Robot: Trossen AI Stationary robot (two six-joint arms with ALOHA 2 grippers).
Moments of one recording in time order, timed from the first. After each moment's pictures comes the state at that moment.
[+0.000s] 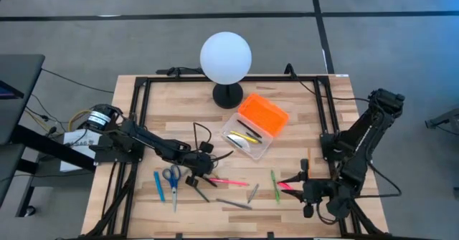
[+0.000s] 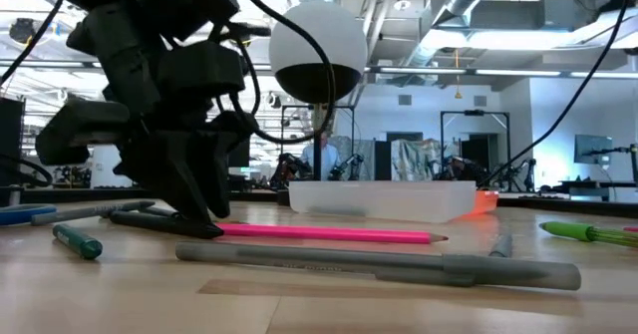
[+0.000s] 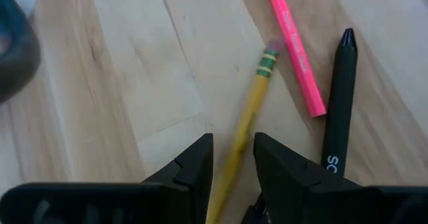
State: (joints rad) left arm -0.27 1.69 0.75 -0.03 -0.08 0.18; right arm 1.05 1.30 0.76 -0.23 0.95 0.31
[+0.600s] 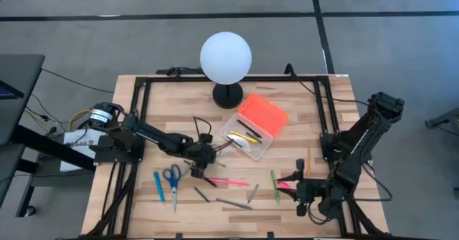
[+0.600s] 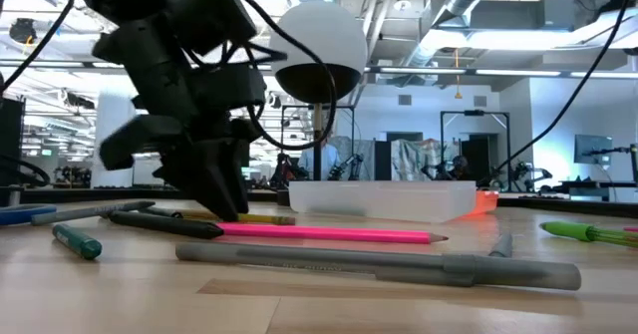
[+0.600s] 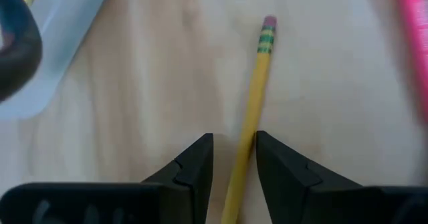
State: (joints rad) left arm -0.14 1.72 0.75 -0.12 -0.13 0.12; right arm 1.00 1.39 0.76 -0.19 0.95 0.31
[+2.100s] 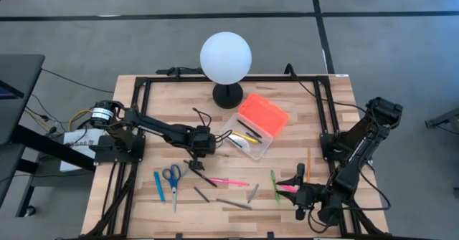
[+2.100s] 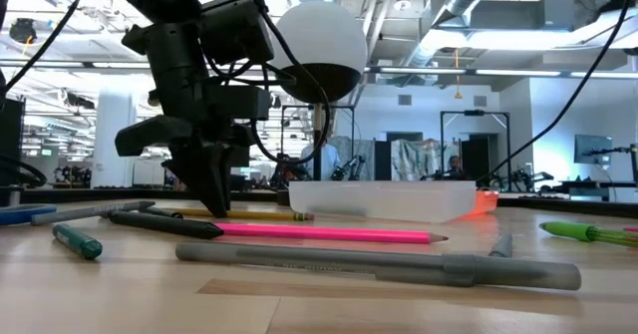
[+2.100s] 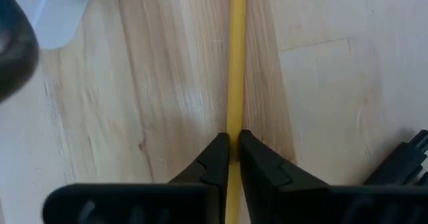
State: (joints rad) left arm -0.06 1.72 0.85 -0.41 -0.08 0.14; right arm 1.04 1.45 0.76 -0.15 1.03 0.28
